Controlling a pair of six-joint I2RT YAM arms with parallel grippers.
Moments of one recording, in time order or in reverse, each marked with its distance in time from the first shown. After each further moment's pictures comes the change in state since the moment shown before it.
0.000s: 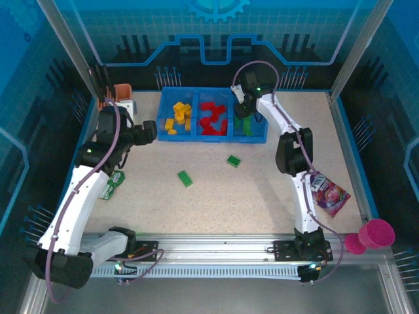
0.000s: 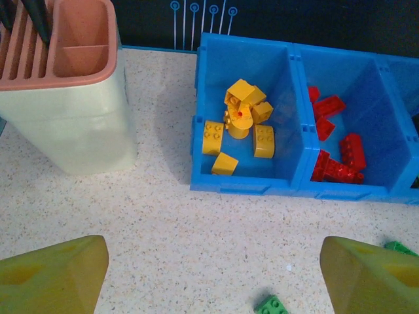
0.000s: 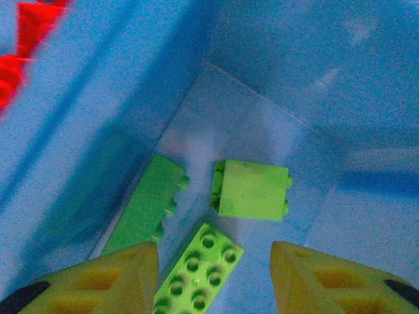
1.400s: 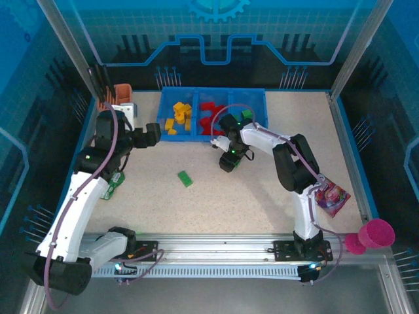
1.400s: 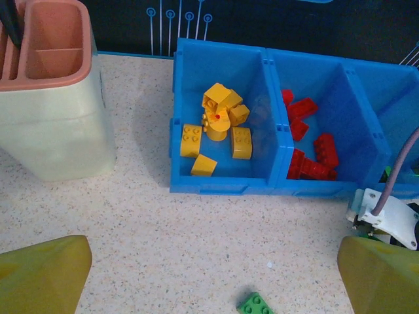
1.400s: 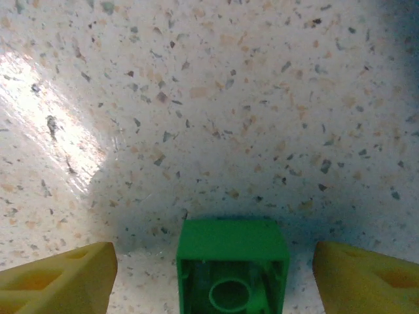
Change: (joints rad) left arm 0.000 -0.047 -0.042 0.042 0.064 0.003; right arm 0.219 -0.253 -0.675 0.016 -0.138 -0.186
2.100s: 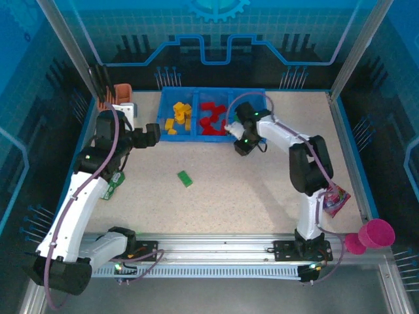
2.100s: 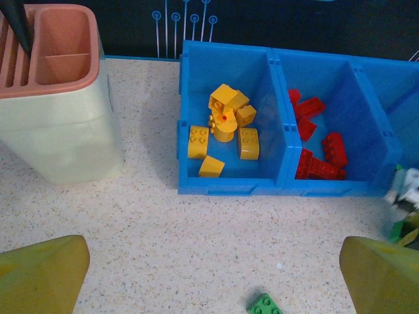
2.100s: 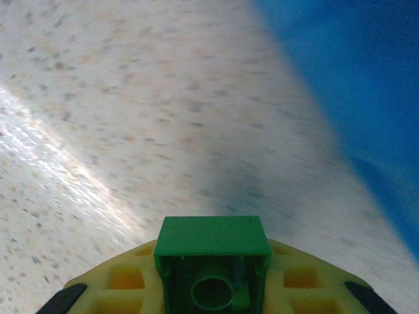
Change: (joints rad) left arm 0.000 0.001 0.000 0.000 -0.018 0.025; right arm -0.135 -0.122 0.011 -0.007 0.027 0.032
